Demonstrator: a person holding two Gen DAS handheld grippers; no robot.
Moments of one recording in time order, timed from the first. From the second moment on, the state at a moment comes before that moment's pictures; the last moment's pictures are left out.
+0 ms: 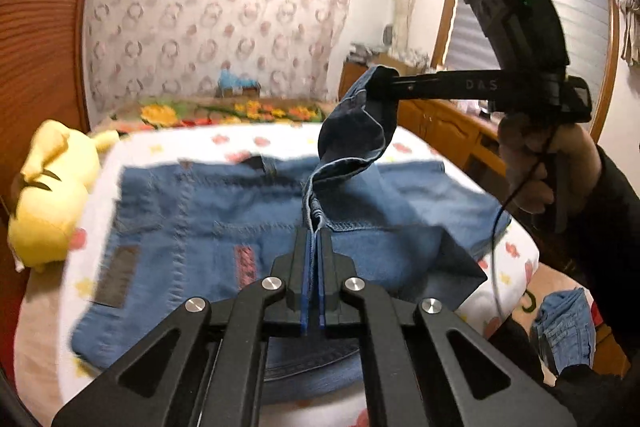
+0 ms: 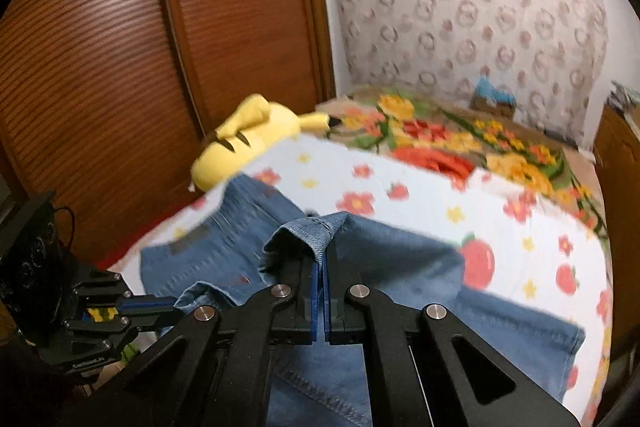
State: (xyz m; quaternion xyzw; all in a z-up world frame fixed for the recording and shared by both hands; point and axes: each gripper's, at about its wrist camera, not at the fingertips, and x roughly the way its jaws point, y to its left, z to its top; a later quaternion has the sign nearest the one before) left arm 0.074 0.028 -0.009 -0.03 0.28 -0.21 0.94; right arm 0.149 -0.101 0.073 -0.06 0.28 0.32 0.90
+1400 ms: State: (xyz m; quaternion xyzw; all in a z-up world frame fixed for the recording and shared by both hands) left arm 0.079 0.137 -0.056 -0.07 0.33 -0.07 0.94; right arm 0.128 -0.116 0.085 -0.11 0.30 0.30 0.90
